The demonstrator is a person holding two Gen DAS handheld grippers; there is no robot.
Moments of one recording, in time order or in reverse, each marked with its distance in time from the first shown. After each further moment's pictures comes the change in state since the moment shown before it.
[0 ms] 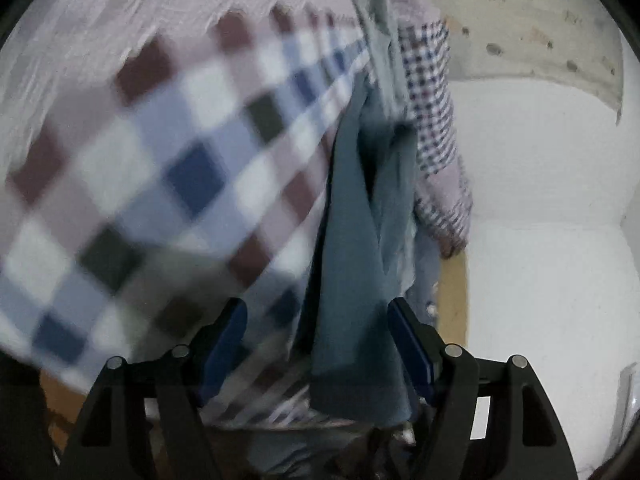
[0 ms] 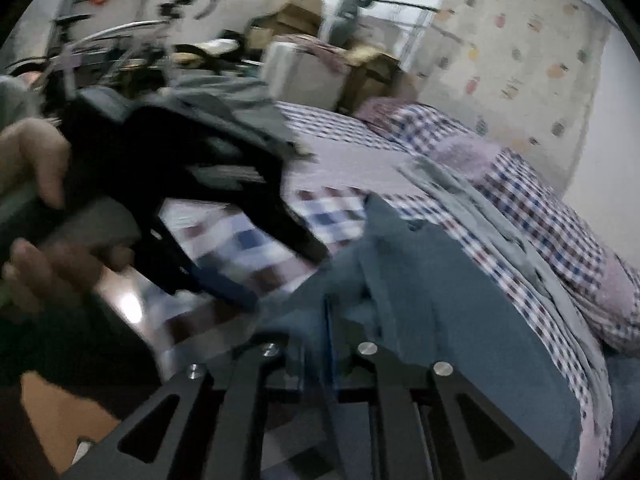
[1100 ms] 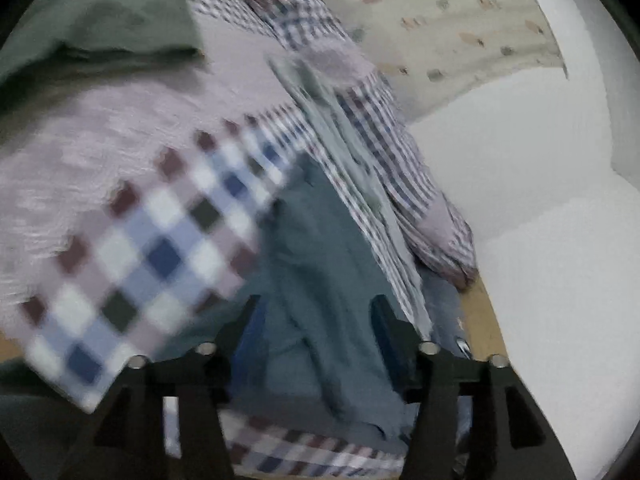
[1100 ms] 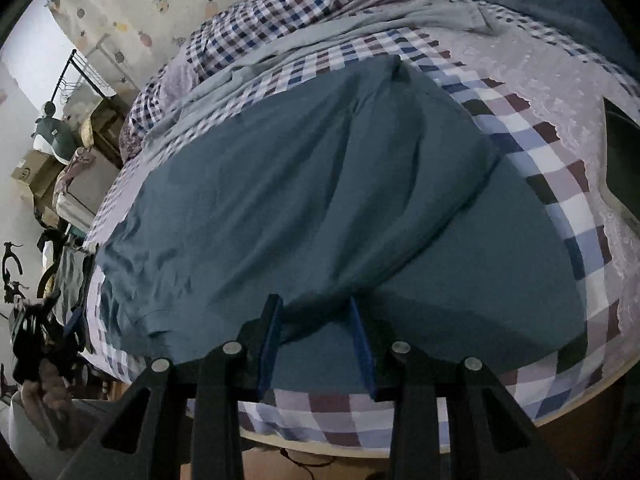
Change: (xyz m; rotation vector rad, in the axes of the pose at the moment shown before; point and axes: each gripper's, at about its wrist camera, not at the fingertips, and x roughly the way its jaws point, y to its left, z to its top) left arm -0.031 -0.064 -0.022 0.278 -0.314 0.008; right arm -0.131 -0.212 -0.251 1.245 0.240 -0.123
